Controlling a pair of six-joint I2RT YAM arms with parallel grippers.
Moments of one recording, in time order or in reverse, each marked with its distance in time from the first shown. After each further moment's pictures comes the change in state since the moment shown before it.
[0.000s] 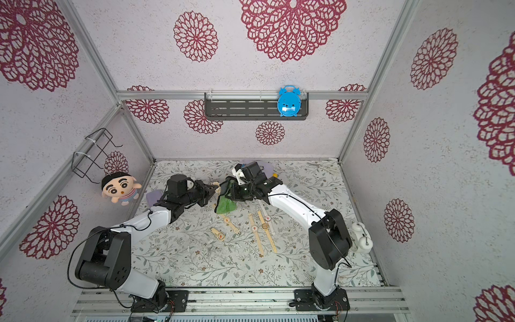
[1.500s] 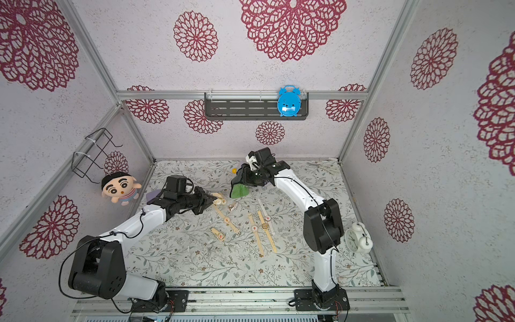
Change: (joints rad) left arm 0.027 -0.076 0.066 -0.412 0.087 0.158; right arm -0.162 0.105 0.178 -0.166 -0.001 -0.105
